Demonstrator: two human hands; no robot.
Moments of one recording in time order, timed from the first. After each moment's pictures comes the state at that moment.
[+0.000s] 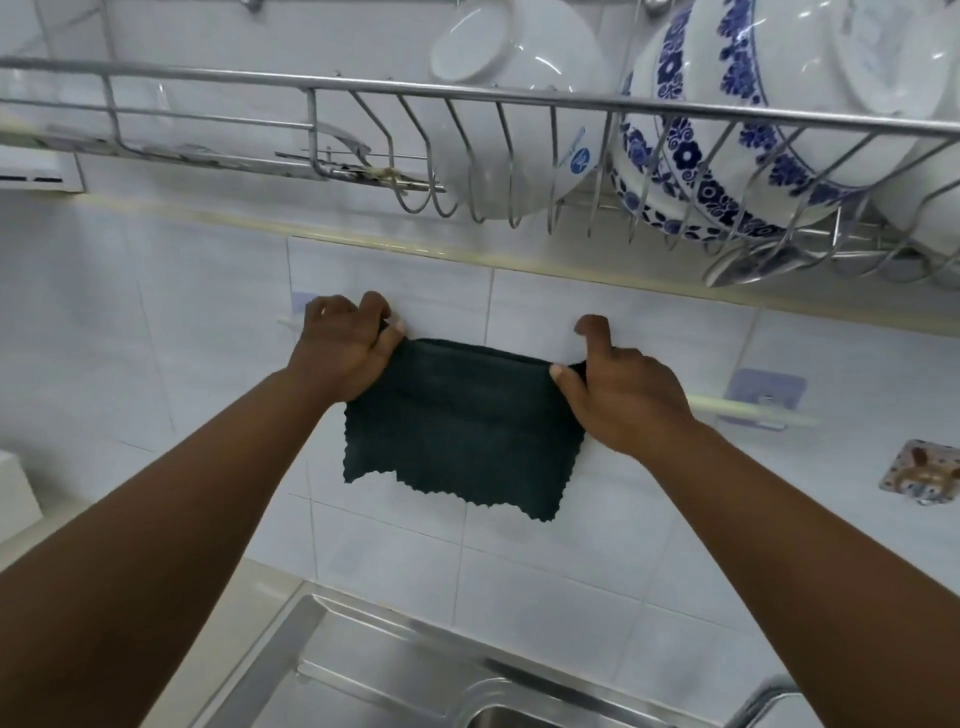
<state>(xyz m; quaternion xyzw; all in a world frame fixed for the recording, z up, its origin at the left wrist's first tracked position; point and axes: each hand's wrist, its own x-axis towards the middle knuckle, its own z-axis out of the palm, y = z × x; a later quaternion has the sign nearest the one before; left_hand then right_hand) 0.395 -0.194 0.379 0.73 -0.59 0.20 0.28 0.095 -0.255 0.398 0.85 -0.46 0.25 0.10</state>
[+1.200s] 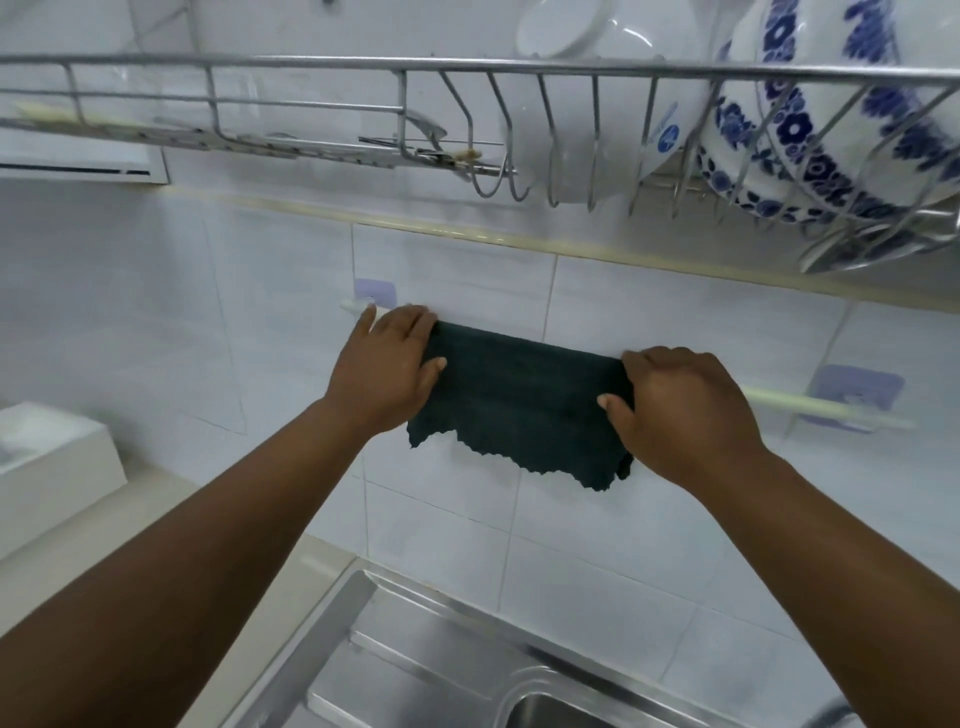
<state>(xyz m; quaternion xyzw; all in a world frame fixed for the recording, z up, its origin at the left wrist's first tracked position) 0.402 -0.160 0.347 0.71 -0.62 0.27 0.20 0.100 -0.224 0.385 0.86 -0.41 0.22 0.23</state>
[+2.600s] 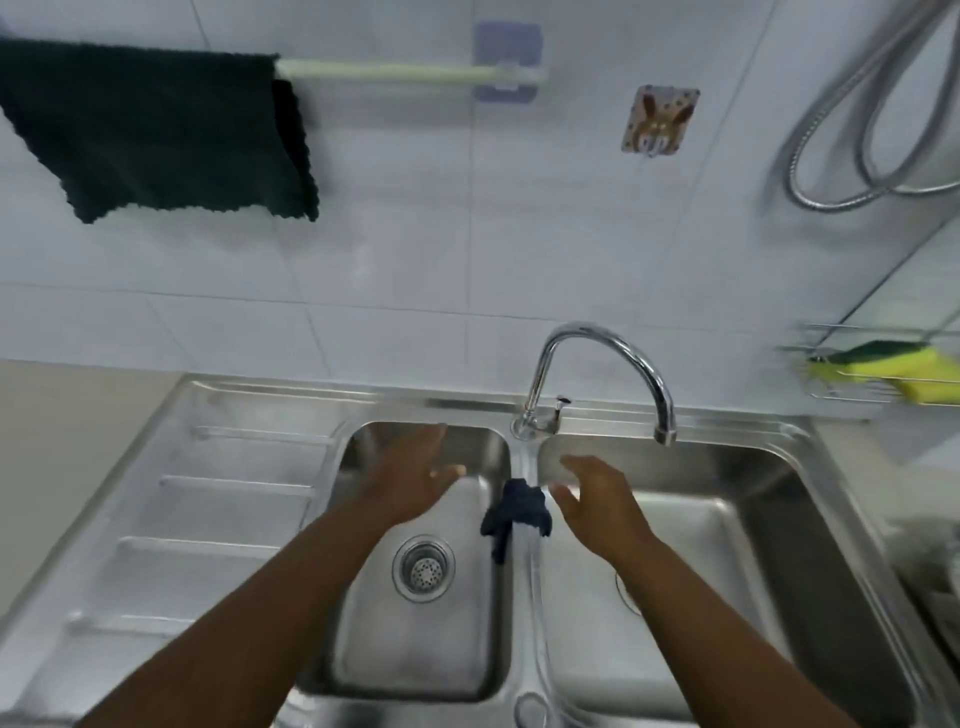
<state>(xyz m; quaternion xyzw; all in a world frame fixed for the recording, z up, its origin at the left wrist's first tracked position) 0.062 -0.064 0.078 0.68 -0.68 -0.21 0.15 -0.200 -0.079 0.081 0.74 -0.60 0.16 -0.25</state>
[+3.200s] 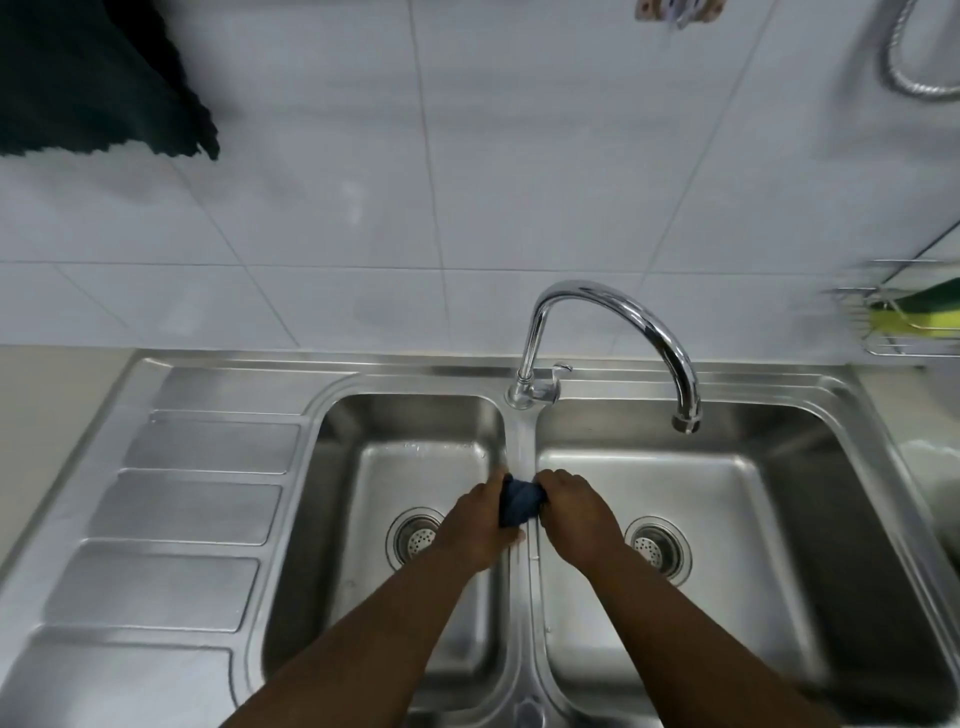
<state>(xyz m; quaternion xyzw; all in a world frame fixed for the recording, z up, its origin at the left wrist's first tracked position) -0.034 -0.072 -0.040 0.64 -0.62 -0.43 0.12 -0.199 -0.099 -0.024 0.79 -0.56 0.03 -0.25</state>
